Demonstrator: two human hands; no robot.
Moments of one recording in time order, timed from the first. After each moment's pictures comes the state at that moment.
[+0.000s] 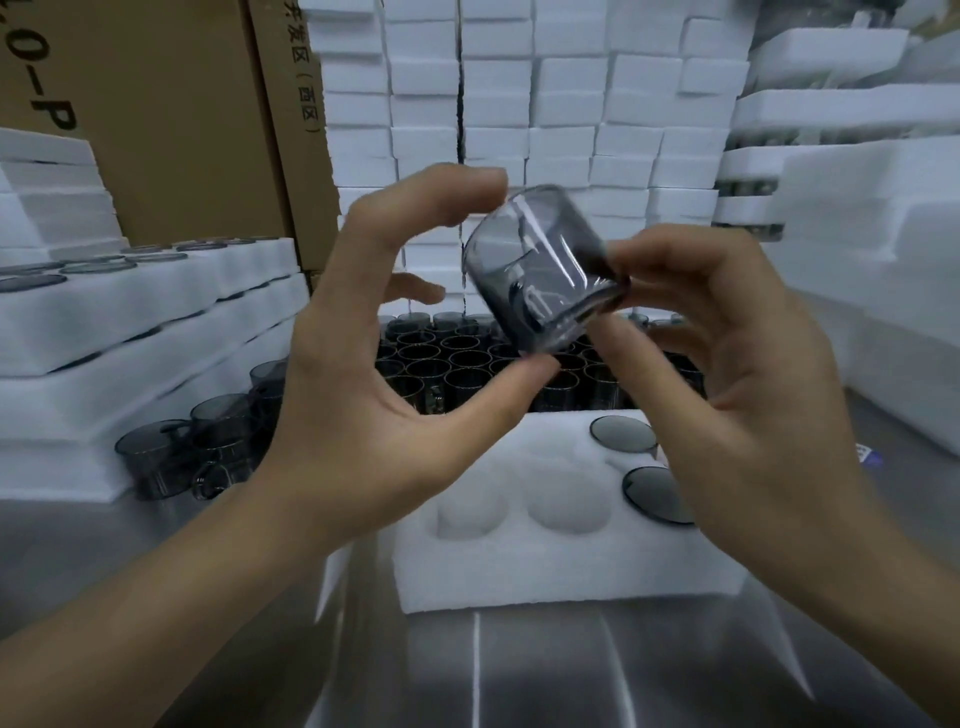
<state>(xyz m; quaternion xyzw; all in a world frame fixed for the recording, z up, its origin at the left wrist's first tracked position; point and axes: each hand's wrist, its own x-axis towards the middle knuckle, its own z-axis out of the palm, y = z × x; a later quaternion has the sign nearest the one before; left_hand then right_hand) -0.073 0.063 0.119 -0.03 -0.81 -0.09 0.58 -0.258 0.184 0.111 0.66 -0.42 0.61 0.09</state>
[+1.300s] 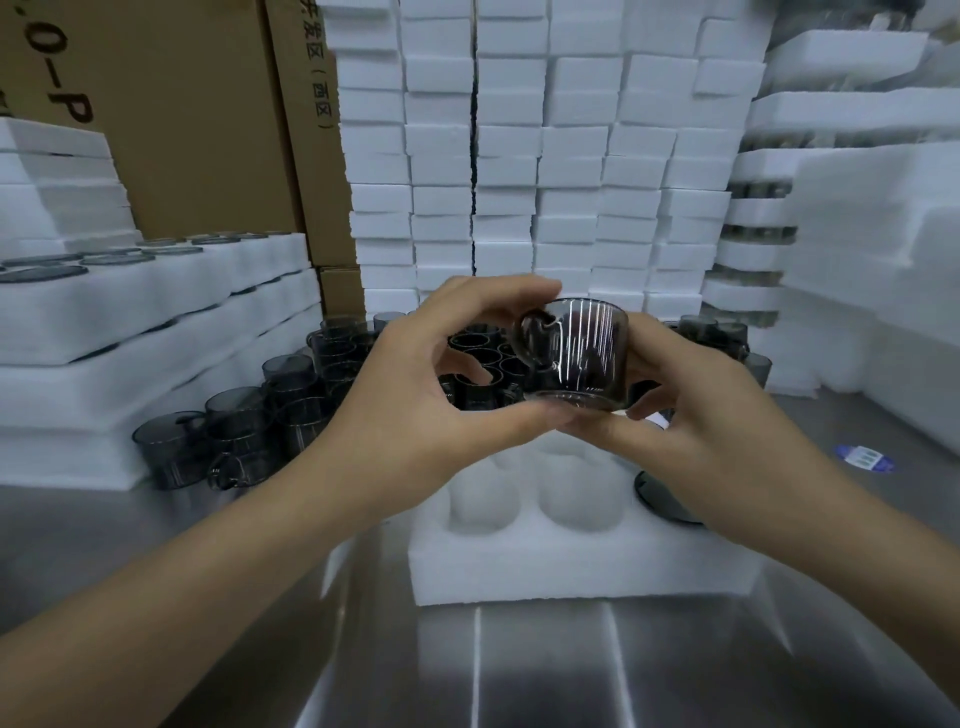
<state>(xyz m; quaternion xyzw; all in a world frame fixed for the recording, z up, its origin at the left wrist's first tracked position) -0.080 0.051 0.106 0.07 -0.84 -0.28 0.46 -0.276 0.171 0.104 0.68 -0.57 0.45 -0.02</state>
